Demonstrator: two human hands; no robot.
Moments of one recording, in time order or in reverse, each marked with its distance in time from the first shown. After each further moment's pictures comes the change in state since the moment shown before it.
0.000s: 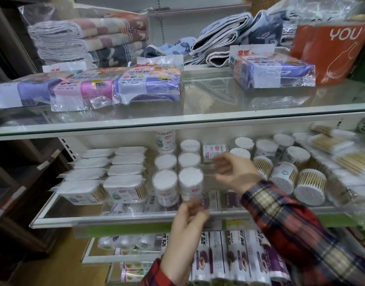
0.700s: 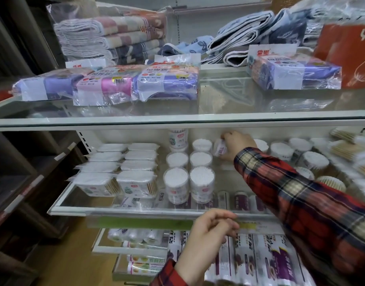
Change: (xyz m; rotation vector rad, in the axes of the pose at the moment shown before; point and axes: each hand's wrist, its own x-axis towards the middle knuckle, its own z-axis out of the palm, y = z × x) left_hand -0.011 0.004 0.010 0.083 -0.173 0.009; right_hand 0.115 0.006 0.002 -0.755 0.121 -0.150
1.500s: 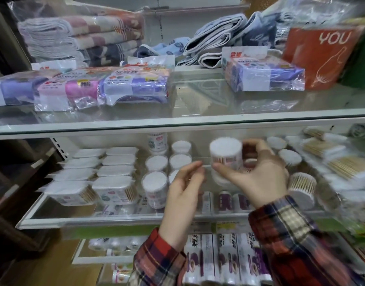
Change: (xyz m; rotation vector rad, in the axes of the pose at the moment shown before) left_hand 0.034 0.043 0.008 -0.096 0.164 0.322; right_hand -0.154 -0.001 -0.069 0.834 0.404 0.298
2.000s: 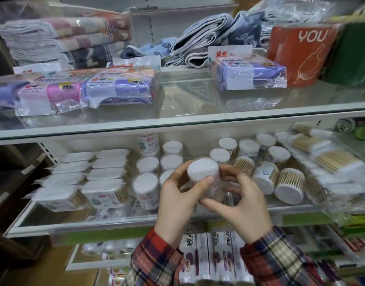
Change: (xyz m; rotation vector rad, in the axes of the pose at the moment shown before) left_hand 0.006 -0.009 0.008 -0.028 -0.062 0.068; right_hand -0.048 0.026 0.012 0.268 -0.121 -0.074
